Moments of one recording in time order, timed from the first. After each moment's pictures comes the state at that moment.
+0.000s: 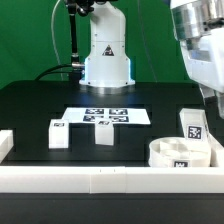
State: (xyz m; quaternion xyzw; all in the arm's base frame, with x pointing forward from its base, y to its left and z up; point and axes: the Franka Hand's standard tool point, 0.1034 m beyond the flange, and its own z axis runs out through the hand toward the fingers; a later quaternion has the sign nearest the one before) arm 0.592 0.150 0.092 -0.72 0.68 0.04 0.12
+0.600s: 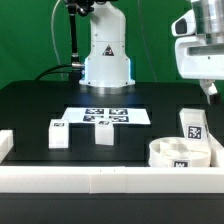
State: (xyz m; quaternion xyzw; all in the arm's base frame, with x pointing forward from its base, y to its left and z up) arm 0.595 0.162 0.099 -0.88 0.47 0.02 0.11
